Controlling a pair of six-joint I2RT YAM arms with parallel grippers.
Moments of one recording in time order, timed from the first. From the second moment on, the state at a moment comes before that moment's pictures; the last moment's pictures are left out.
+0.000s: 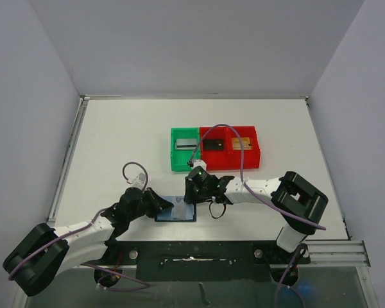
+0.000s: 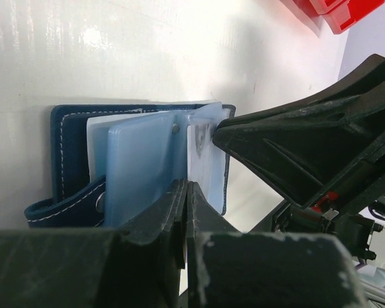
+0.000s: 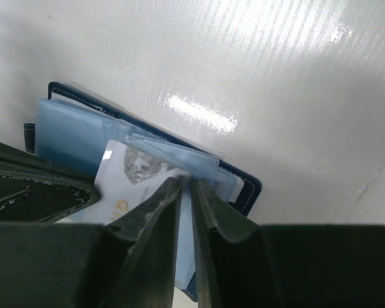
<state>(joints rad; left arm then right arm) -0.68 1.02 0.08 0.39 0.12 -1.19 0.97 1.67 0.85 -0.08 0.03 0.72</state>
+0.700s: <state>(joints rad) -0.66 0.92 0.00 0.48 0.15 -1.22 0.93 1.57 0.65 0.12 -0.19 0.81</state>
